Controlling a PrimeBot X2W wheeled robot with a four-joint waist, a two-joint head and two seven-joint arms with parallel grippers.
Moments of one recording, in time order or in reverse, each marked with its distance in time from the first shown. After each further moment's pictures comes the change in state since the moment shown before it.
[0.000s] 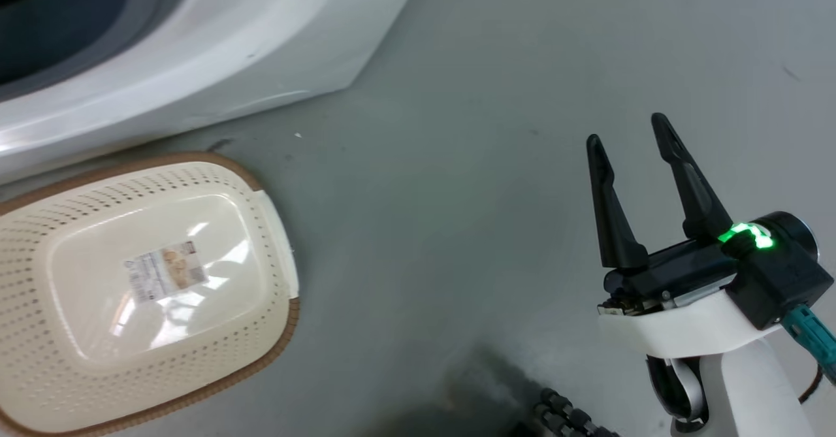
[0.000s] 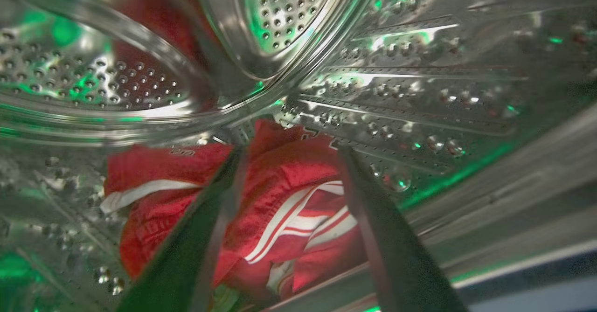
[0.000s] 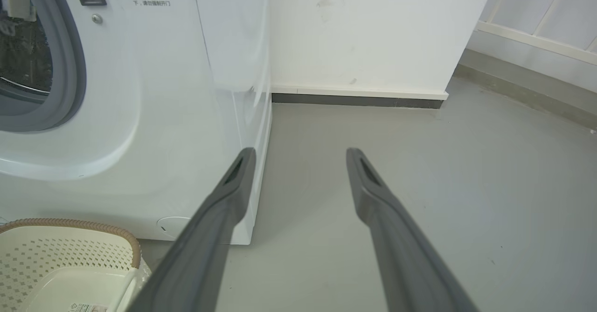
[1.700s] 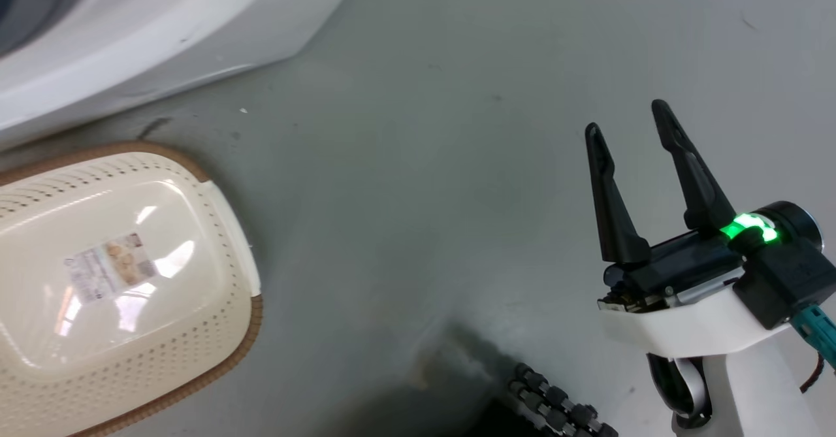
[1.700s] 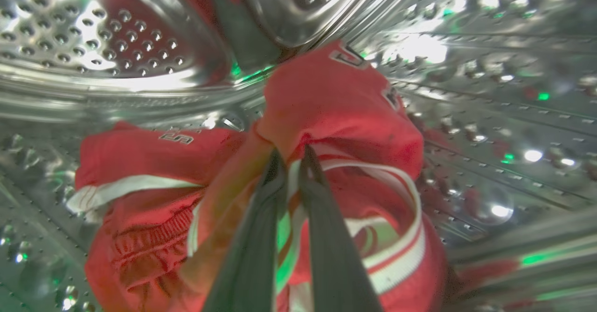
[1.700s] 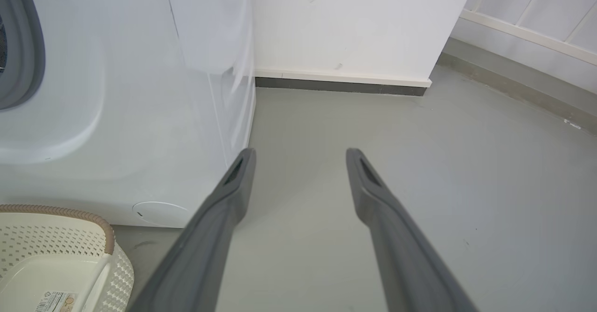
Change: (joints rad) left arm -0.354 0.052 -0.231 0.414 -0.047 0.016 -0.080; right arm -0.016 0.001 0.028 -0.042 0.021 0.000 0.000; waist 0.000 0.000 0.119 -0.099
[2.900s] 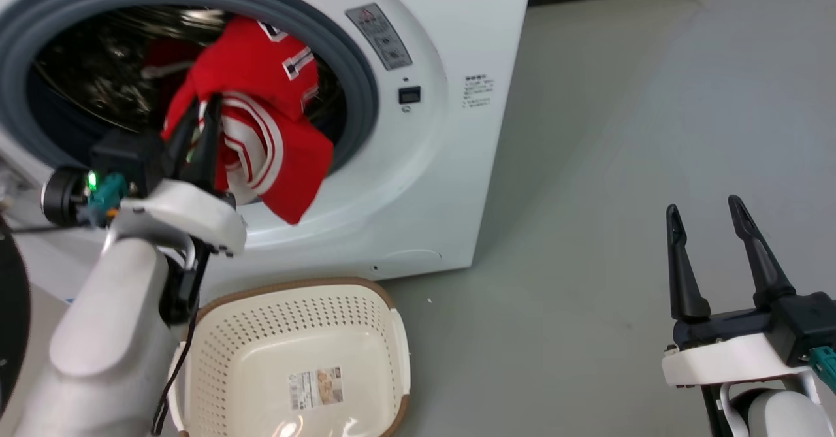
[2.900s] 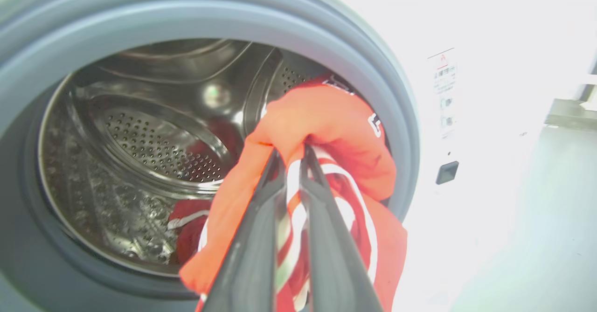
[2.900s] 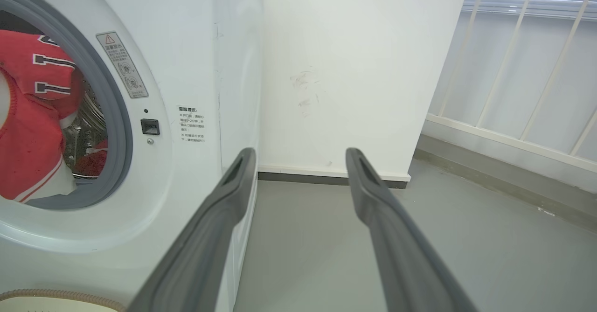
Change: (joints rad) left arm 0.969 -0.307 0.174 -0.489 -0.002 0.103 -0.523; right arm 0.168 0.000 -0.230 0.126 -0.164 0.000 0.000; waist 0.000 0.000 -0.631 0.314
